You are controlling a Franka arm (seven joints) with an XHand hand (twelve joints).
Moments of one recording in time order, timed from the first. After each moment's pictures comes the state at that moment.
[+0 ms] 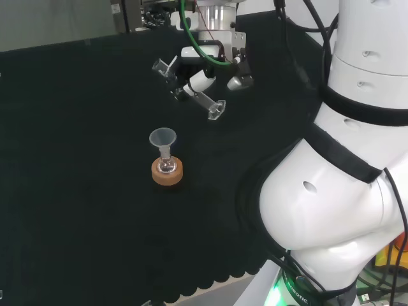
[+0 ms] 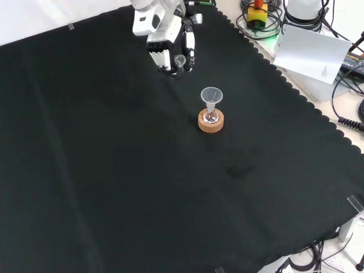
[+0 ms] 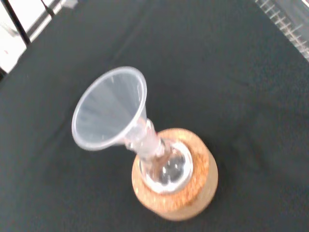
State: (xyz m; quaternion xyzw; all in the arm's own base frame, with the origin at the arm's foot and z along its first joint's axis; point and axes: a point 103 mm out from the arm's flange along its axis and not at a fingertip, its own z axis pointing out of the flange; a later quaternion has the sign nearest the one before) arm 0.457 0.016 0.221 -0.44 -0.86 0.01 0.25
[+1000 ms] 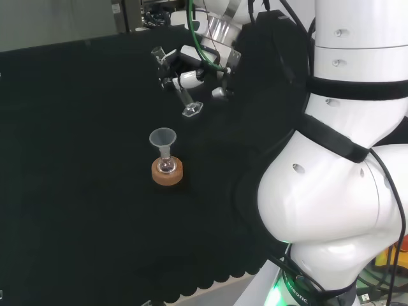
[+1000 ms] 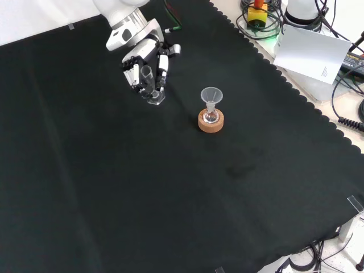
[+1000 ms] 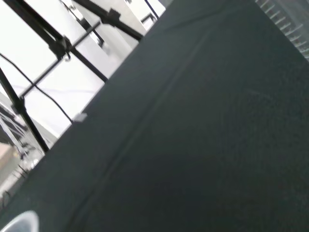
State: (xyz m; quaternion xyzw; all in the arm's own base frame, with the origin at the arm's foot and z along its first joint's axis) arm 0.538 0.021 0.162 -0.44 -0.84 -0.17 0.27
